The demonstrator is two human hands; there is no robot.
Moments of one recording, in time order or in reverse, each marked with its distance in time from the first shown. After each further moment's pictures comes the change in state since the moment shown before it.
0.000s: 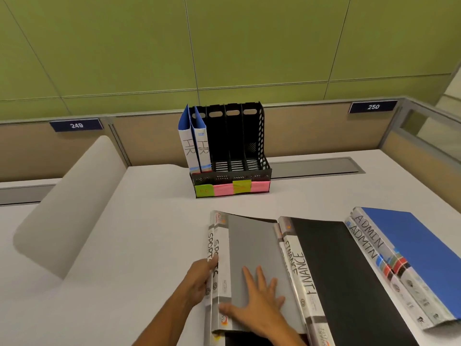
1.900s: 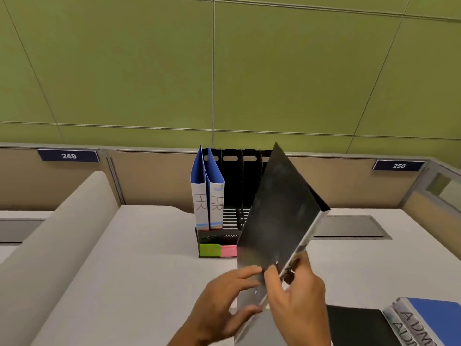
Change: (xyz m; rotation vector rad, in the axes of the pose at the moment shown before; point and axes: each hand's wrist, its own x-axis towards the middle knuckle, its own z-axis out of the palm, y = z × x) left_hand 0.018 0.153 0.002 0.792 -0.137 1.559; right_hand 0.018 -0.181 -0.198 0.450 0.737 -0.291
